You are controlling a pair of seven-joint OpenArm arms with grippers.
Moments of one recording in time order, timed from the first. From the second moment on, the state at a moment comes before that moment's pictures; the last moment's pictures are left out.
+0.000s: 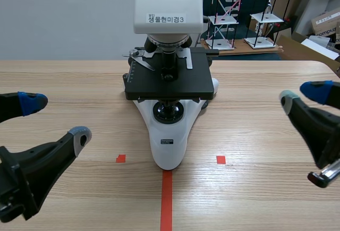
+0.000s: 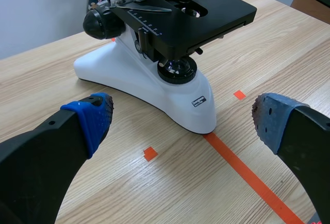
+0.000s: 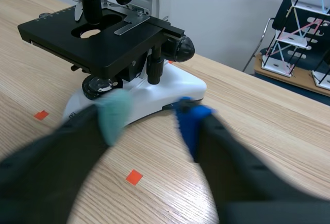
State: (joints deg) left arm 47.5 -32.6 -8.4 120.3 -21.8 -26.5 -9.6; right arm -45.2 31.1 12.9 114.0 16.4 23.7 19.8
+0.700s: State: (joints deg) left arm 47.5 -32.6 -8.4 120.3 -21.8 -26.5 -9.6; right arm -30.4 31.1 12.9 114.0 19.9 20.2 9.0
